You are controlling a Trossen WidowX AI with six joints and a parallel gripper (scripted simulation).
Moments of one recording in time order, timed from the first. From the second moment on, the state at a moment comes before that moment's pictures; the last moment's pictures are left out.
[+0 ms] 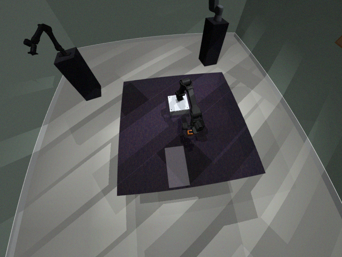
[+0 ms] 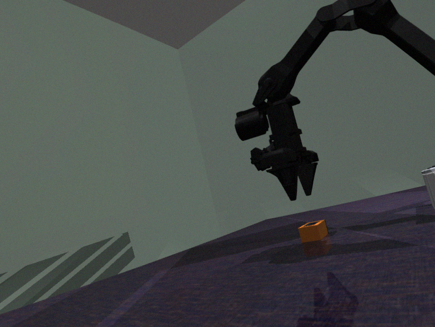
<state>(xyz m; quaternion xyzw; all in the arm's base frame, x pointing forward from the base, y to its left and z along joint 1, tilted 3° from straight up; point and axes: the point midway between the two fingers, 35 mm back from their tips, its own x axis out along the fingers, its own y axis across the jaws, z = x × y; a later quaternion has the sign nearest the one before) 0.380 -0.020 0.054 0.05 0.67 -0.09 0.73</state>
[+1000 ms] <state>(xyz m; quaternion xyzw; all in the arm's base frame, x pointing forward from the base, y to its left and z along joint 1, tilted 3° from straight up) 0.379 -0.025 -0.008 0.05 0.68 -0.09 0.72</state>
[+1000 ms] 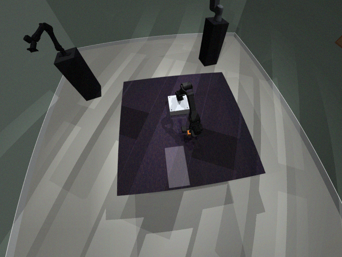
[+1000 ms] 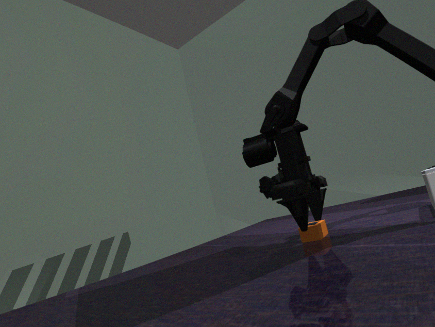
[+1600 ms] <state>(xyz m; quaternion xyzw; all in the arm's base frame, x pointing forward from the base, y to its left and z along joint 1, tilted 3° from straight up) 0.378 -0.025 -0.019 0.05 0.68 -0.09 0.72</state>
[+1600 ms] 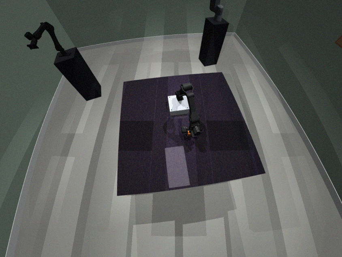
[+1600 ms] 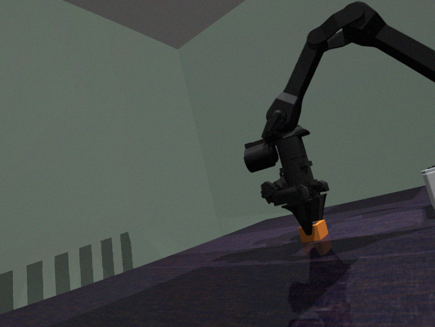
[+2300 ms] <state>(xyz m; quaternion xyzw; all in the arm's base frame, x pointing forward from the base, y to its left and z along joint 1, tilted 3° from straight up) 0.372 -0.024 -0.008 0.05 0.69 -0.09 0.71</state>
